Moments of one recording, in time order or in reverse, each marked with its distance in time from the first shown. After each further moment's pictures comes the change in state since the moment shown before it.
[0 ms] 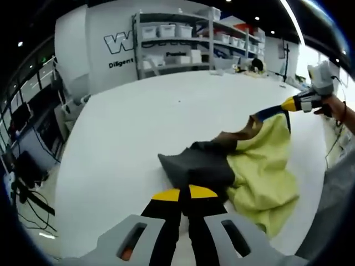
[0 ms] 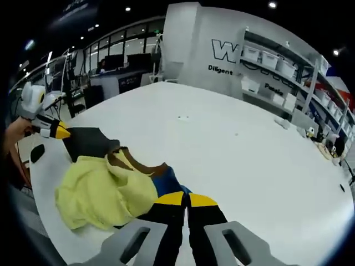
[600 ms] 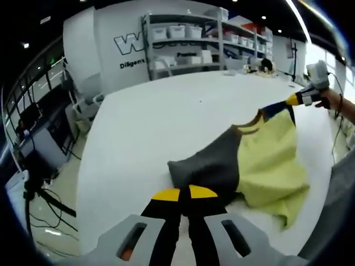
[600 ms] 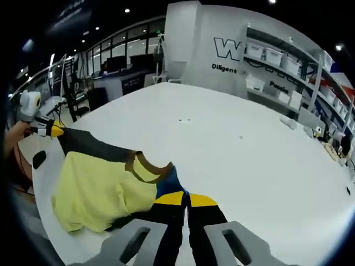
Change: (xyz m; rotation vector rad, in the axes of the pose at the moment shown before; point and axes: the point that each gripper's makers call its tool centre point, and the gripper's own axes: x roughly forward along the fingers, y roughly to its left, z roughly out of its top) left arm -0.021 0.052 -0.011 -0.007 0.030 0.084; right arm 0.021 -0.002 0.023 0.004 -0.005 0.056
